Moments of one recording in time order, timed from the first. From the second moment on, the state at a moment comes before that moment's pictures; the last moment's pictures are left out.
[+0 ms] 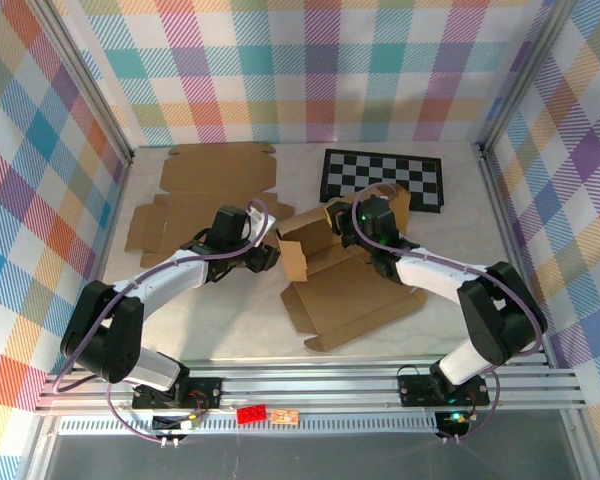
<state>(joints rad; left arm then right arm) -0.46 1.45 0.84 -0.19 0.20 0.12 0.56 1.54 0.80 0.46 -0.09 1.56</state>
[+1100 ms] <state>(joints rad) -0.66 1.38 0.76 -0.18 -0.03 -0.07 0.58 1.56 0.63 0.75 -0.10 1.53</state>
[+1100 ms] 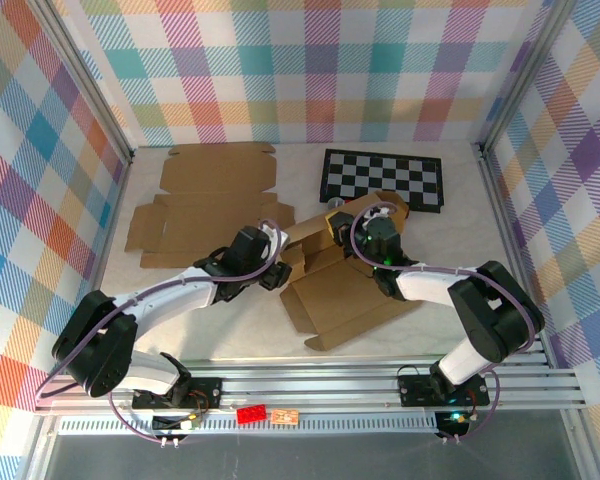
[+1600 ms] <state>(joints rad) -0.76 1.48 0.78 -0.10 -0.26 -0.20 0.59 1.56 0.63 0.75 -0.10 1.53</state>
